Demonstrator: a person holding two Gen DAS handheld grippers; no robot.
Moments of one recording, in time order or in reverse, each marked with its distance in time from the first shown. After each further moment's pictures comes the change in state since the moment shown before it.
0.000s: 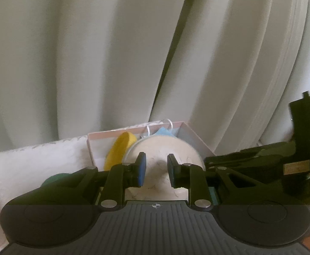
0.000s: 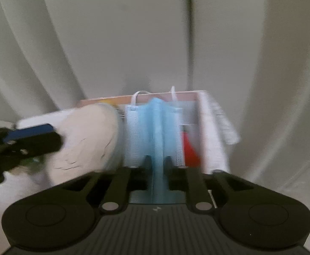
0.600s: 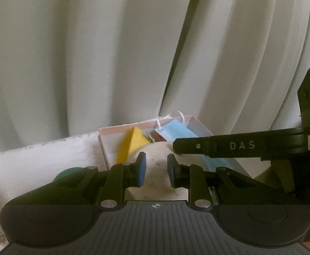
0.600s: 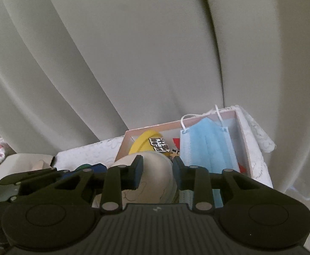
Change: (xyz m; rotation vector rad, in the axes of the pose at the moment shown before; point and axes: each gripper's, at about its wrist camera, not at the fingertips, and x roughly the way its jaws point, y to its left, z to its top) left arm -0.004 0.007 -0.003 0.008 0.010 0.050; right arm -0.002 0.015 0.006 0.129 -0.112 0.258
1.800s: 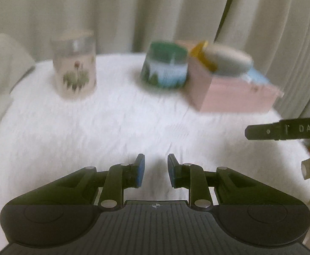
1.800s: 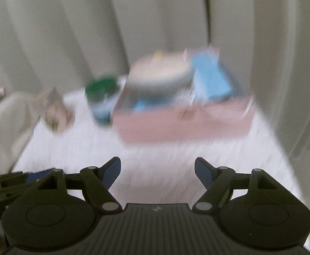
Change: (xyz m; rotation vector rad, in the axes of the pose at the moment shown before) left arm -0.123 0.039 -0.174 -0.134 0.097 0.218; right arm -0.052 0.069 -0.156 -0.062 0.109 -0.179
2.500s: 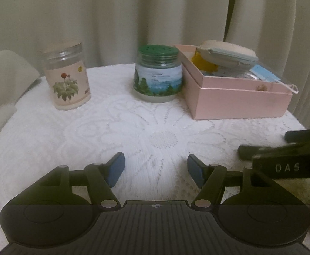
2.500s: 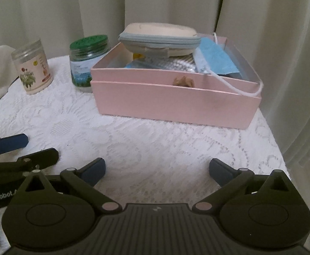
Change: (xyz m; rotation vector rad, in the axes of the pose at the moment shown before) left arm 0.025 -0.051 0.003 0.022 -0.086 0.167; right arm 0.034 -0.003 -0.022 -0.178 -0.074 -0.152
